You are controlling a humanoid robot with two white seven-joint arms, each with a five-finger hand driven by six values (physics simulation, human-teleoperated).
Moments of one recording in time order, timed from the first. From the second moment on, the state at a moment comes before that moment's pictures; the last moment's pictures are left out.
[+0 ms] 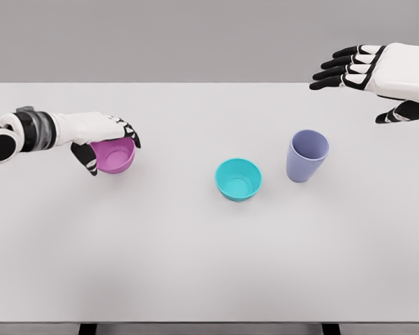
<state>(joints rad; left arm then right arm) -0.97 0.90 -1.11 -1.65 -0.21 0.02 -0.61 -0.73 -1.12 0.45 -1.76 0.03 -0.61 0.61</state>
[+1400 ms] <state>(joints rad) -1.04 0.77 -1.10 -1.76 -0.21 -0.19 -0.61 -0.72 -1.15 0.46 -1.76 0.03 -0.61 0.61</state>
